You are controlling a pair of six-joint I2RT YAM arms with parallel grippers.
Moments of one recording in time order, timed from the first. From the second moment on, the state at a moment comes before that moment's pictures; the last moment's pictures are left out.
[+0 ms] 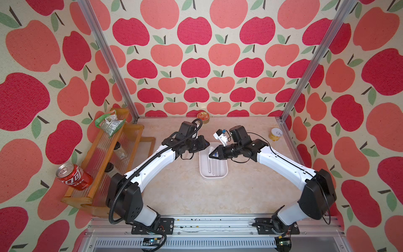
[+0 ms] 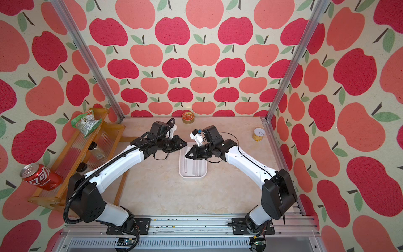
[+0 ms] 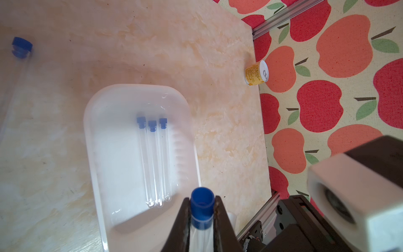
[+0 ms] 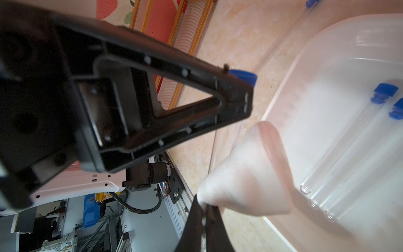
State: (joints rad) left arm -0.55 1.50 1.26 -0.48 0.35 -0.73; right arm 0.73 1.52 1.22 -0.49 -0.66 0.49
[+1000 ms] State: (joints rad) left arm -0.55 1.50 1.28 -0.48 0.35 -0.72; right arm 0.70 1.52 1.27 -0.53 -0.66 0.50
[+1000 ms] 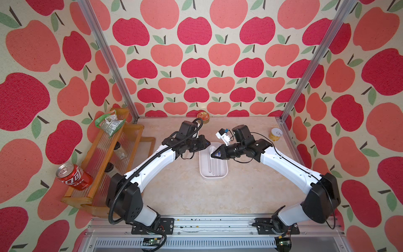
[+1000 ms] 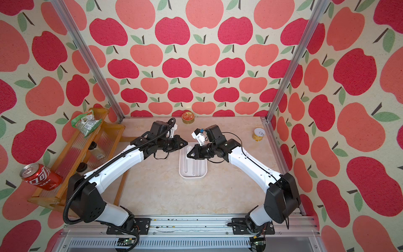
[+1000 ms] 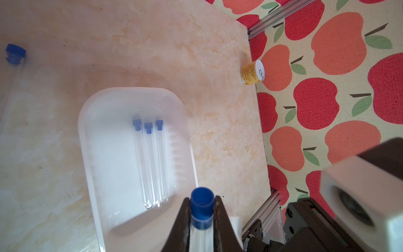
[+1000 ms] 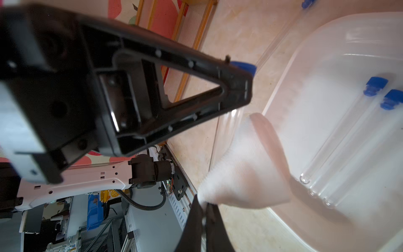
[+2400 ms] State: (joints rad) left arm -0.54 1.50 1.29 -0.52 0.29 -0.72; right arm 0.88 1.18 0.91 -0.40 -0.73 0.66
